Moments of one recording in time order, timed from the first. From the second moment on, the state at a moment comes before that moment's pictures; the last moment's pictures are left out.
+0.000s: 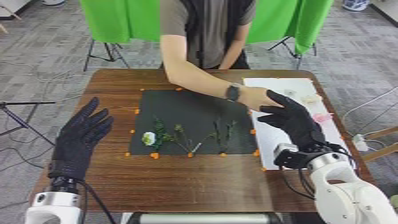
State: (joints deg) left arm 133.9 -59.6 -96.3 -130.8 48.9 14.3 16.1; right arm -113.5 -67.6 92.8 -122.0 -62.8 1.5 10.0
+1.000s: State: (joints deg) left arm 133.9 -59.0 -95.7 -131.0 48.3 14.5 16.6; right arm -113.3 -67.6 92.7 -121.7 -63.8 2.0 10.5
